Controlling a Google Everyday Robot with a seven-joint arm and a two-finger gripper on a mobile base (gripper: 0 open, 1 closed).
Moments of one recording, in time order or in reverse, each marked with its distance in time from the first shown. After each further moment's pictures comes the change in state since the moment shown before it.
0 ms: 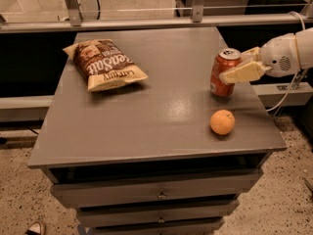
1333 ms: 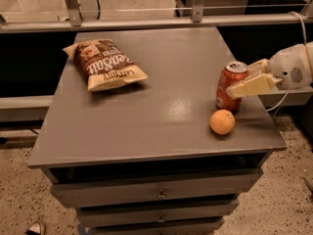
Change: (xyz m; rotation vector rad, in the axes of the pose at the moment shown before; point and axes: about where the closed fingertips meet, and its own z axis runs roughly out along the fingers) arm 0.024 0.027 -0.014 -0.029 0.039 0.034
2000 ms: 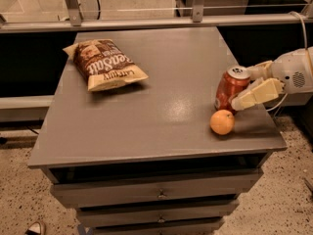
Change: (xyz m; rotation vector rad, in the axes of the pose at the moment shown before) arm 0.011 0.007 -0.001 -0.011 0.011 0.022
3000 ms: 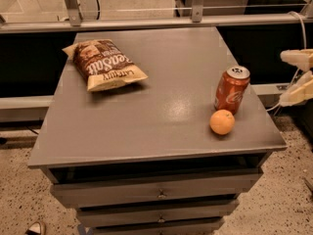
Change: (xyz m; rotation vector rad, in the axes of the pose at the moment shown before) arm 0.013 -0.030 -0.081 0.038 -0.135 -0.094
